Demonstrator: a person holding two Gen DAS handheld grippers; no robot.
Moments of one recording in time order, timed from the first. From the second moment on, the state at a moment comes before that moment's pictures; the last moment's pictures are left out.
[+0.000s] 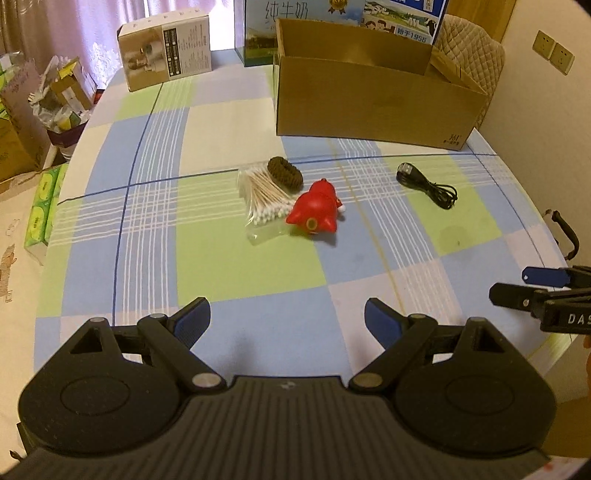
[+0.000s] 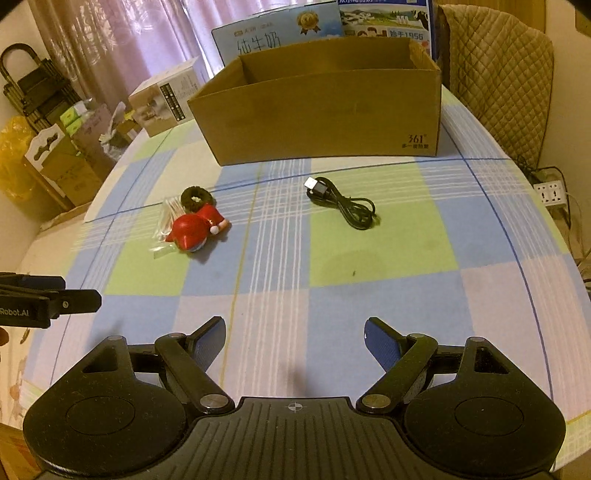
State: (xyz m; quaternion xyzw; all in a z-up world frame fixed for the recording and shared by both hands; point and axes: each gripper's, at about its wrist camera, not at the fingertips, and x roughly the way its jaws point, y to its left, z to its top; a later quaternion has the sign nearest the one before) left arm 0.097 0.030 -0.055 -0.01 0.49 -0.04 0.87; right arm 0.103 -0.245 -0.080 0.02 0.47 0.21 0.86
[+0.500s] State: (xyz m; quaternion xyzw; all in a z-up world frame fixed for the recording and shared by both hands) left arm 0.137 0.020 -0.066 -0.03 0.48 -0.03 0.87; right arm 0.181 -0.239 -0.100 -0.07 0.45 0.25 0.86
